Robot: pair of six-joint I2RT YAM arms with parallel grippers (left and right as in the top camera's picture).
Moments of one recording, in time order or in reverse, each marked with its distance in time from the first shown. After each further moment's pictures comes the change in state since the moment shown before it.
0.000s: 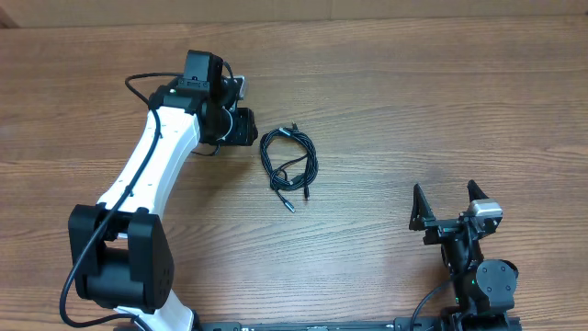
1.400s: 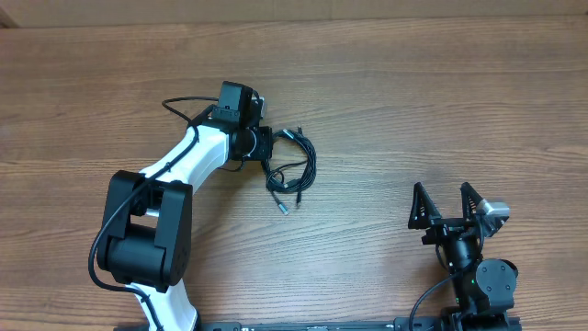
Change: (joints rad) left arm -0.092 0.126 -0.212 0.387 -0.041 -0.111; right arm 0.000 0.006 0.000 0.000 -0.022 0.229
